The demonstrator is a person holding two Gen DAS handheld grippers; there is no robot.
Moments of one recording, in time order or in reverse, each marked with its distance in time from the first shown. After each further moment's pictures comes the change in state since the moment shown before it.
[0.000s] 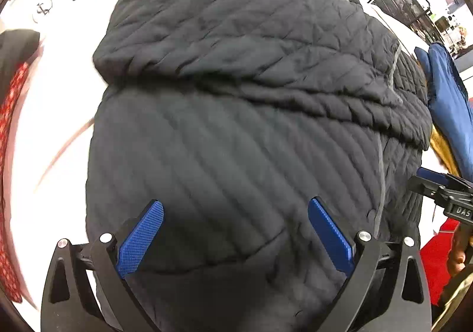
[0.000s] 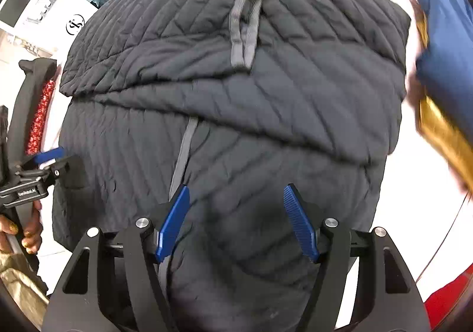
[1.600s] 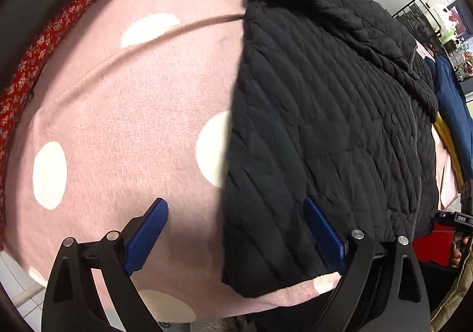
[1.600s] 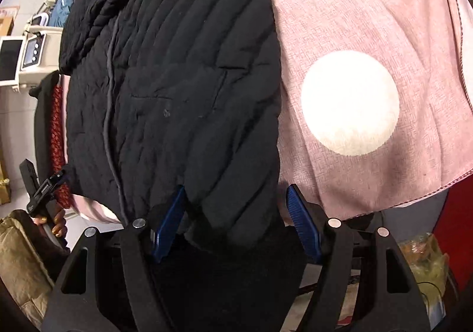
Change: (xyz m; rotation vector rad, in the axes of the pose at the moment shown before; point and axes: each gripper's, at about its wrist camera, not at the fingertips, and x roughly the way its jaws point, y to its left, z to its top) left arm -0.039 0.149 -0.160 -0.125 0.003 -0.038; right arm 0.003 -0.110 -0.179 0.303 0.154 0.218
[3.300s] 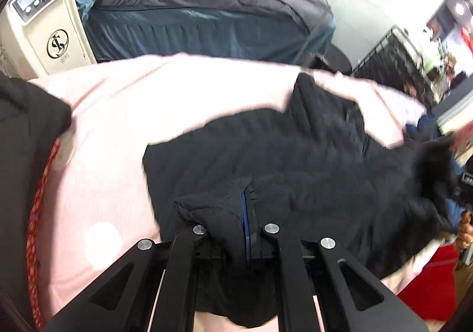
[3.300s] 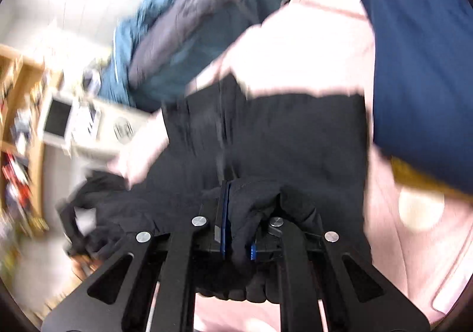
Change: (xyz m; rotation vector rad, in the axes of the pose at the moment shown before) left arm -0.073 -0.083 0.236 0.080 -0.231 -0.042; right arm -0.135 0.083 0.228 0.016 -0.403 0.264
